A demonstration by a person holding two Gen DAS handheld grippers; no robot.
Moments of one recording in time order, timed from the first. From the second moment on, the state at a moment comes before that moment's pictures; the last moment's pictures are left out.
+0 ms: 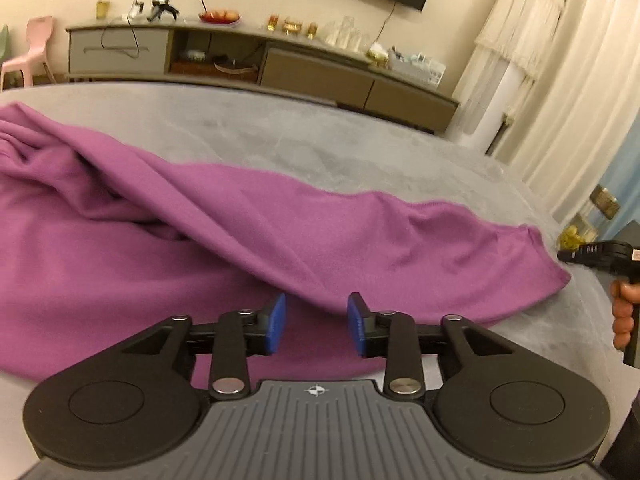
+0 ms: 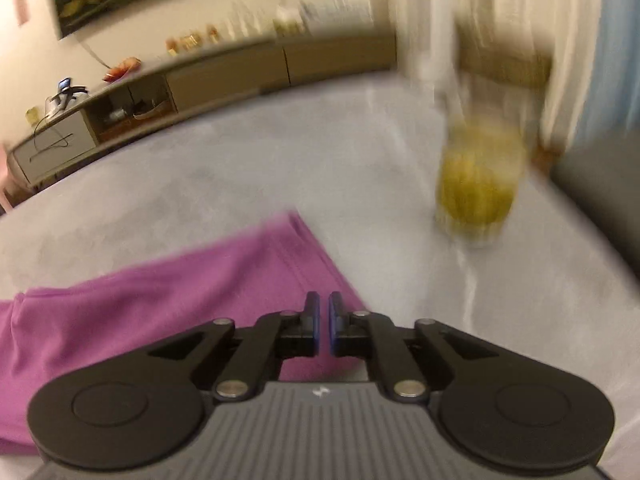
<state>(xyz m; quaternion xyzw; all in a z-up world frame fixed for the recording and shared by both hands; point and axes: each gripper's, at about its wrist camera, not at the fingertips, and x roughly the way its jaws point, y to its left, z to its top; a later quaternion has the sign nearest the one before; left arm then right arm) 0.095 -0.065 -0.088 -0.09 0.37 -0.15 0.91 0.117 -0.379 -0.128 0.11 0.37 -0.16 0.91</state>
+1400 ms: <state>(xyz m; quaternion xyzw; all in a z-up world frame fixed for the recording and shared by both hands) 0.169 0.397 -0.108 -0.43 0.30 0.12 0.84 0.380 0.252 -0.044 -0.14 0.42 0.25 0.86</state>
